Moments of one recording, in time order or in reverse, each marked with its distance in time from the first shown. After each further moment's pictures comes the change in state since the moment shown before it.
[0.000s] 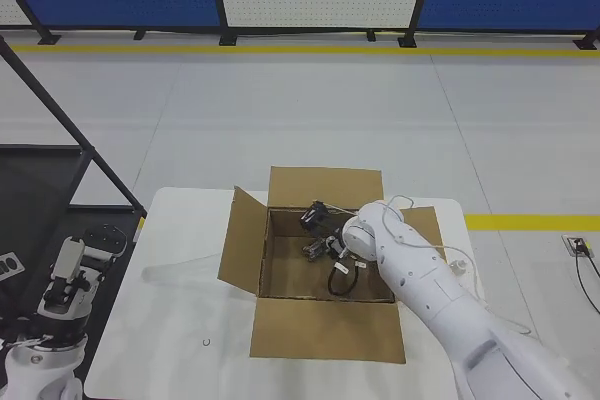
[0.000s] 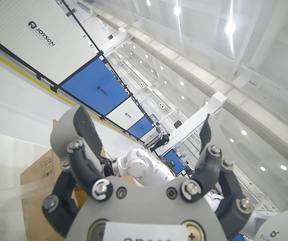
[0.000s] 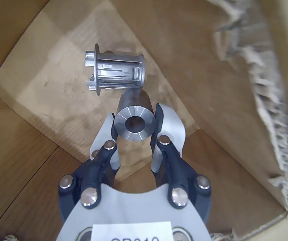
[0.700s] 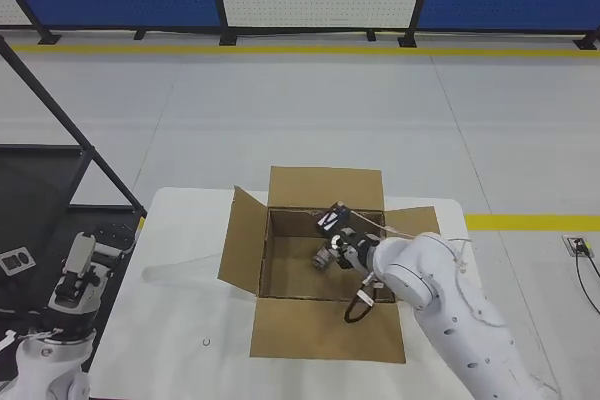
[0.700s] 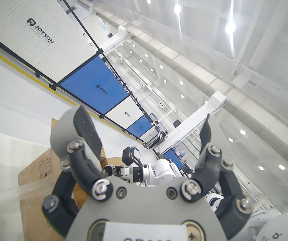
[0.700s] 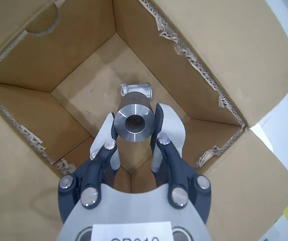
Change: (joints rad) left arm -0.028 0.004 0.040 0.018 0.015 0.008 -0.005; right arm -0.504 0.238 0.459 -0.959 -0.171 0.066 0.136
